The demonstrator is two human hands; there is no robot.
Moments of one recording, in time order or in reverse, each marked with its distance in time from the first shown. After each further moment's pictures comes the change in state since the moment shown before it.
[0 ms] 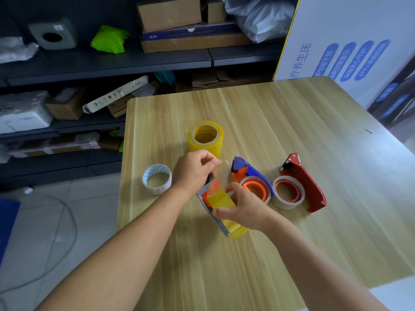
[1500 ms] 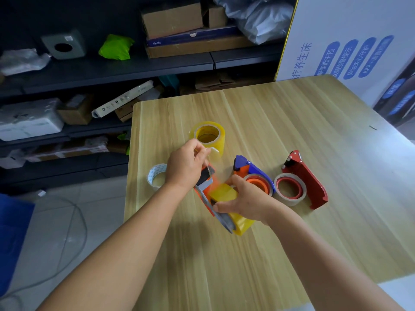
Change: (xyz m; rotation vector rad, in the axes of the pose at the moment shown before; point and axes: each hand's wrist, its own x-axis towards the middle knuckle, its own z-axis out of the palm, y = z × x) left_hand -0.011 0.018 -0.021 0.040 0.166 0.044; right_hand -0.004 -0.012 -0.007 -0.059 0.013 0.004
